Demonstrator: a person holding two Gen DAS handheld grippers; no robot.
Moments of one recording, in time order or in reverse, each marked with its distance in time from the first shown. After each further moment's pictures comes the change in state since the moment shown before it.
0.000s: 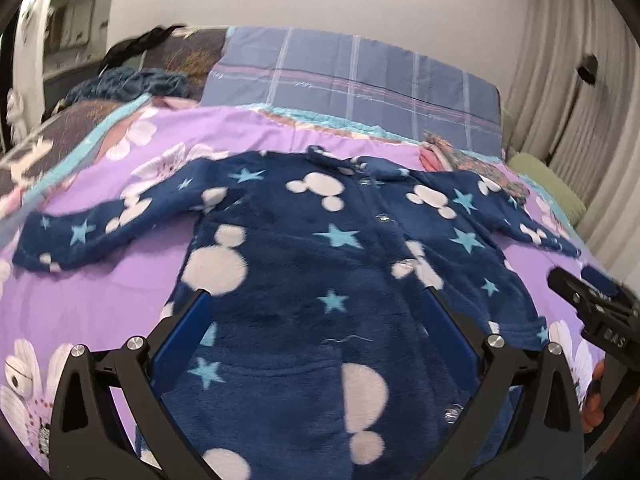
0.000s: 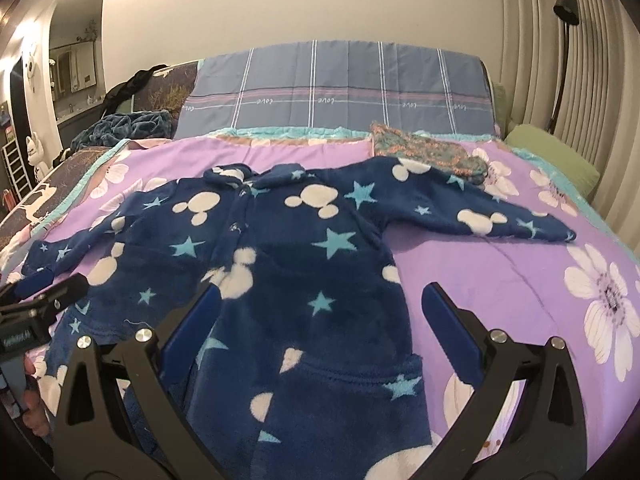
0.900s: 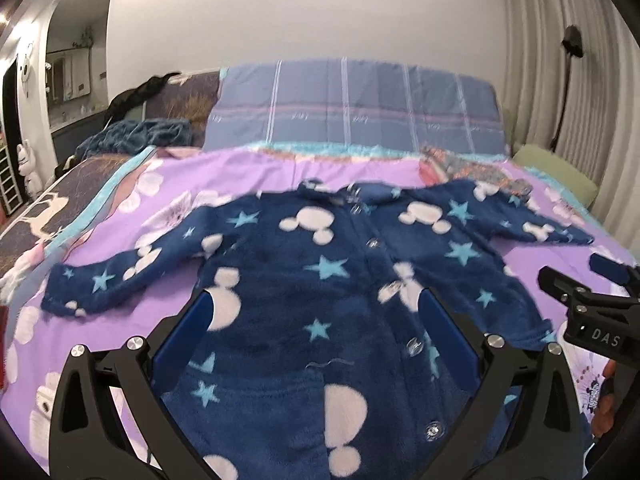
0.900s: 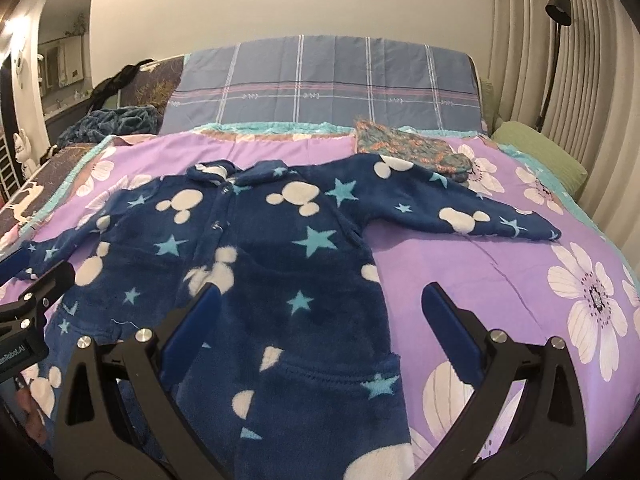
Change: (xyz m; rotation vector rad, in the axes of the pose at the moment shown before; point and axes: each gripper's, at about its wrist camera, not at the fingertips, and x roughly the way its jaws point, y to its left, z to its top) left arm -0.023 -0.056 0.006 0.145 -0.125 0.078; right arm -0.002 -0.007 0.008 -0.004 0.008 -0.056
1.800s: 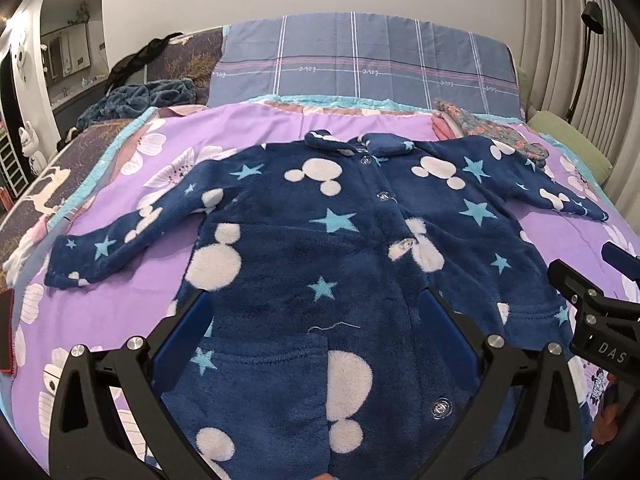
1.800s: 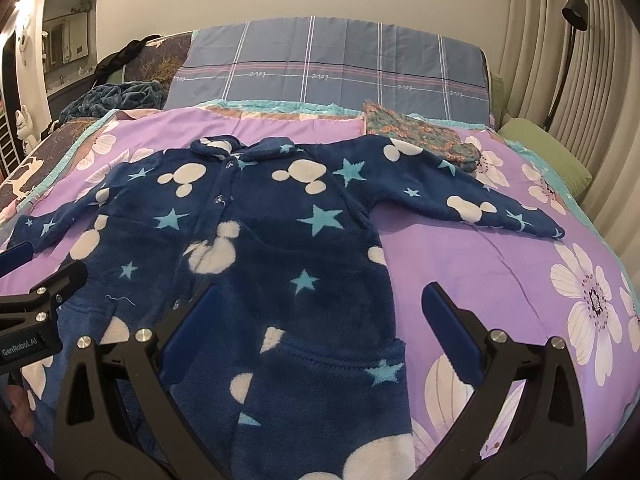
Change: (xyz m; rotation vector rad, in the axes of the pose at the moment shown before) left arm 0.025 -0.006 -0.003 0.007 0.210 0.057; right arm 0.009 0.010 -0.007 -0.058 0.073 -0.014
